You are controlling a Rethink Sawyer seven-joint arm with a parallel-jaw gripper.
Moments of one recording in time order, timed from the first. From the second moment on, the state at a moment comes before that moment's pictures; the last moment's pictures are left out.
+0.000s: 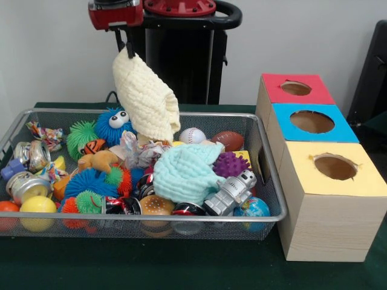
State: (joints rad) arm -1.33 -0.96 0.98 2.34 -0.71 0.62 1.89
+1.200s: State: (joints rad) arm -1.41 -0.89 1.03 2.23 -0.71 0.75 1.72
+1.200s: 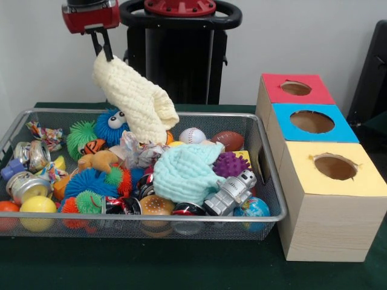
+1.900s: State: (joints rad) arm -1.42 -0.86 1.04 2.16 -0.72 0.77 1.66
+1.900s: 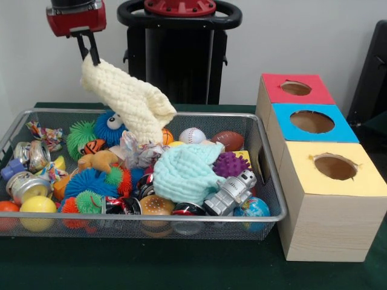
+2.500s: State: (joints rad) arm -1.42 -0.86 1.03 2.11 -0.72 0.78 1.64
